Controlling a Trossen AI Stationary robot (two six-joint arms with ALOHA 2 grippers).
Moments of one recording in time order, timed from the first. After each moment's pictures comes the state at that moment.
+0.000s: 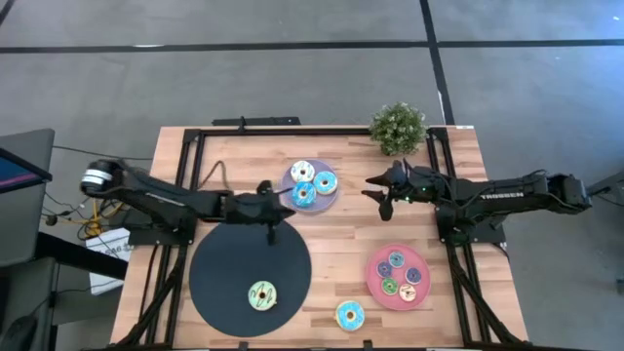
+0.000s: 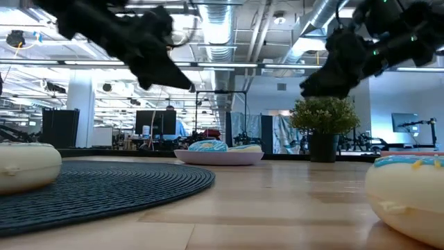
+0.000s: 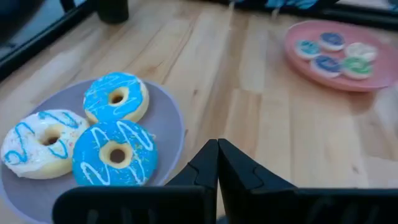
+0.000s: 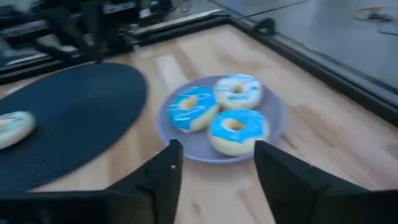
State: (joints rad) left arm -0.10 1.34 0.63 0.24 -0.29 -0.21; right arm -0.18 0.90 0.30 0.24 0.08 0.13
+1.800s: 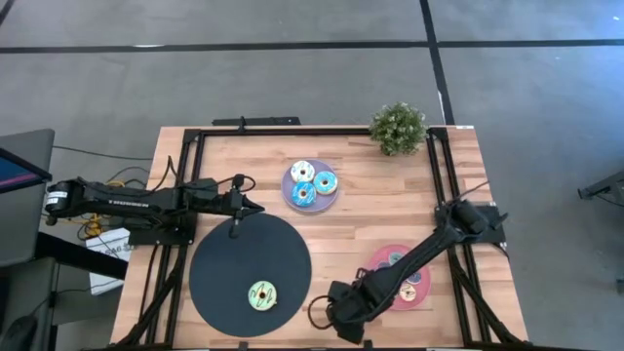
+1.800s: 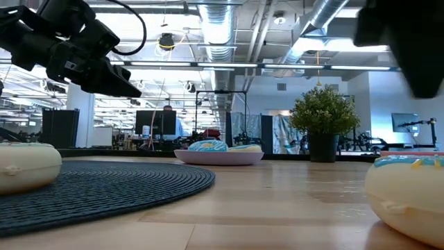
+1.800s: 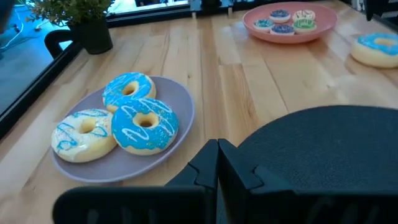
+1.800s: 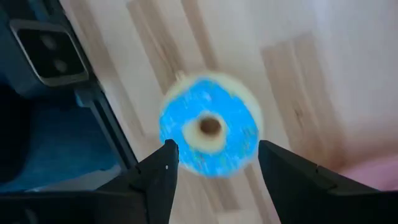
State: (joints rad) left arm 0.12 0.79 0.19 0.27 0.07 0.16; right arm 0.62 2.08 1.71 -1.01 -0.08 0.94
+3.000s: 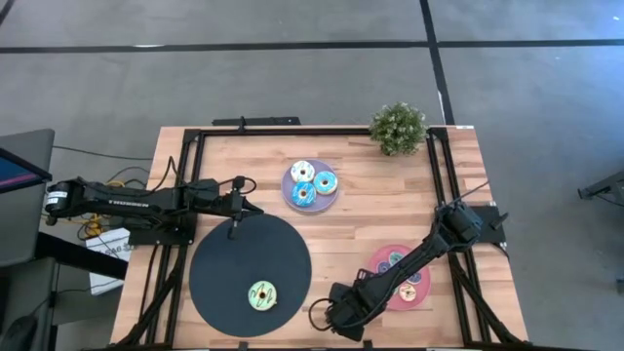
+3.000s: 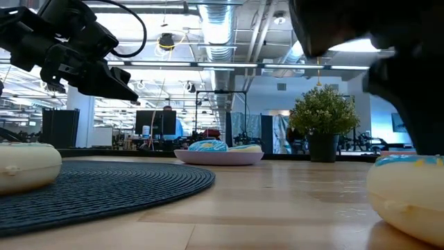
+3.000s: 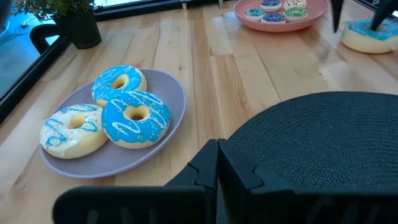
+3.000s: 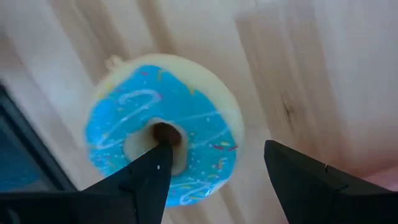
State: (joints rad) left arm 0.12 0.79 0.19 0.24 0.10 0.19; right arm 0.63 2.16 1.66 -0.98 -0.06 0.94
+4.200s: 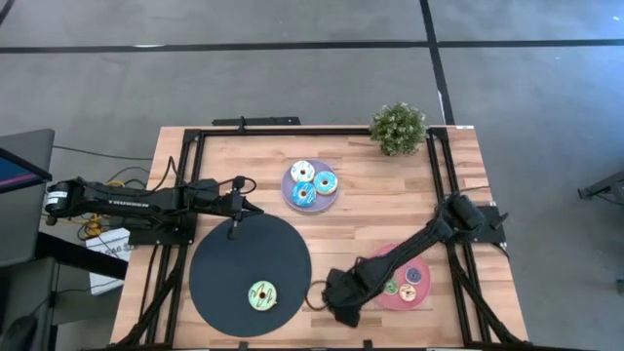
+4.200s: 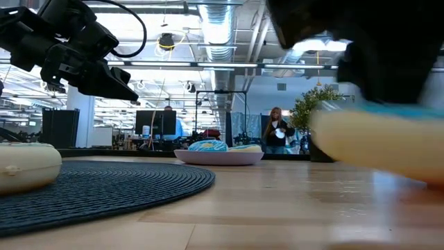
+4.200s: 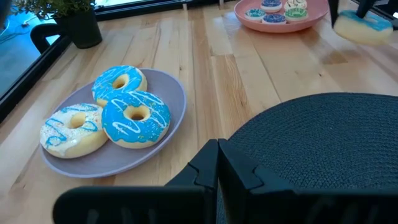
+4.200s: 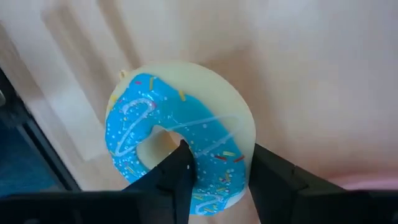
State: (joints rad) left arm 0.12 0.79 0.19 0.24 0.10 0.18; right arm 0.54 2.08 1.58 -0.95 -0.09 0.89
